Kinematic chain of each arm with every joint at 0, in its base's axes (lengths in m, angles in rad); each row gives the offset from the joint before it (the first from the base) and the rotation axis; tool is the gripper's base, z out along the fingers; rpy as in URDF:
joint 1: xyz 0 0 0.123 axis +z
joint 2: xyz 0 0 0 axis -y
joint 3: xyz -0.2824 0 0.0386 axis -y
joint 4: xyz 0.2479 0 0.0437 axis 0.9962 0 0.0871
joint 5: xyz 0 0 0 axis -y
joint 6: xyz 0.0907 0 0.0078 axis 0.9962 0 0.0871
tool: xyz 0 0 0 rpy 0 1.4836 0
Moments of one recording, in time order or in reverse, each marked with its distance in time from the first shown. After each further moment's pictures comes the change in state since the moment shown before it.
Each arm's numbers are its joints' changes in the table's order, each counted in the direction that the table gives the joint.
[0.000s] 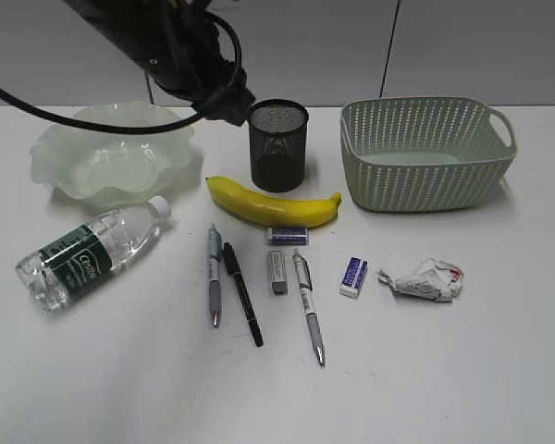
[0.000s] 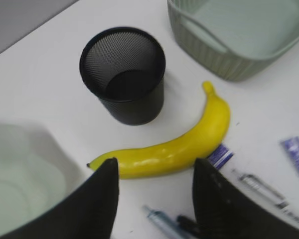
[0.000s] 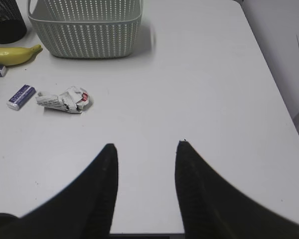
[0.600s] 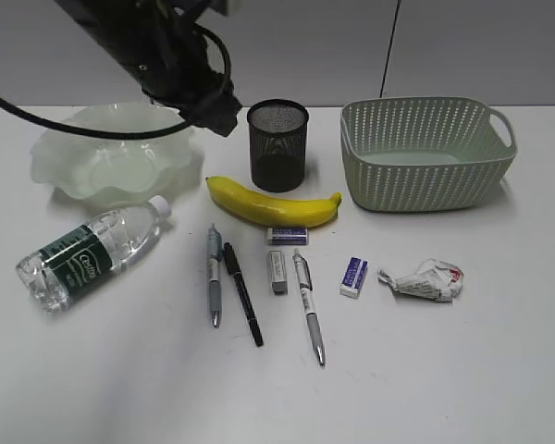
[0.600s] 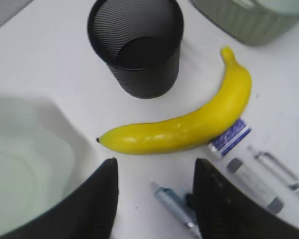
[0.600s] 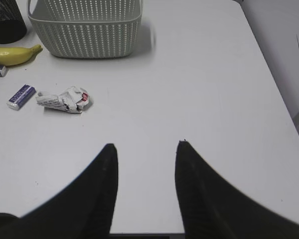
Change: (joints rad) left arm 0.023 -0.032 0.023 0.043 -0.077 0.048; right arm 0.000 0.000 0.000 0.000 0.000 0.000
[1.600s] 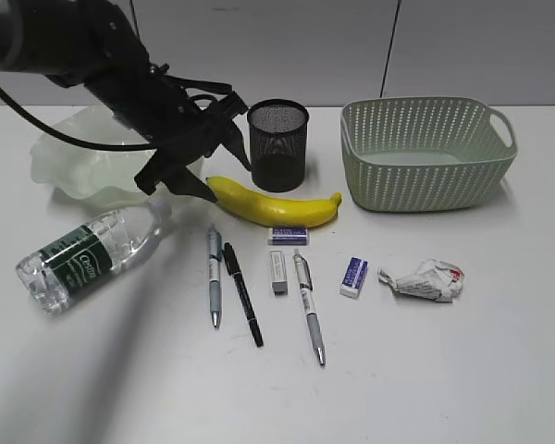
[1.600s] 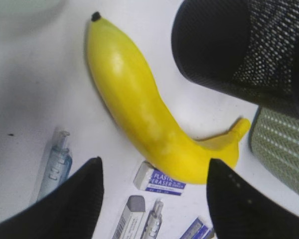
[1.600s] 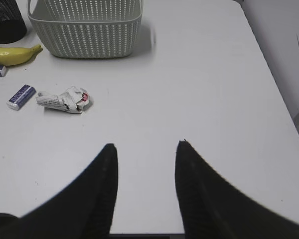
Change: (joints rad) left arm 0.112 -0.215 0.002 -0.451 0.019 -0.867; right arm 0.000 0.000 0.000 0.000 0.000 0.000
